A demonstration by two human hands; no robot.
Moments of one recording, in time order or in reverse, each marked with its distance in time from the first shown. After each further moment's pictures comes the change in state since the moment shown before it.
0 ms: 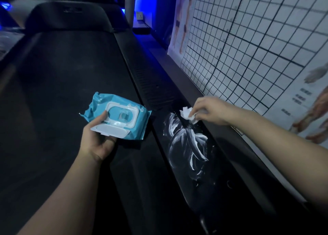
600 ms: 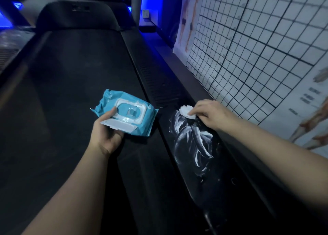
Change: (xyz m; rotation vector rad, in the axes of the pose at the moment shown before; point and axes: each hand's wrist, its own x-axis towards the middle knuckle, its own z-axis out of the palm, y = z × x) left_hand 0.004 0.002 -0.001 0.042 0.003 -0.025; right_hand -0.004 -0.010 0.030 0.011 0.233 -0.119
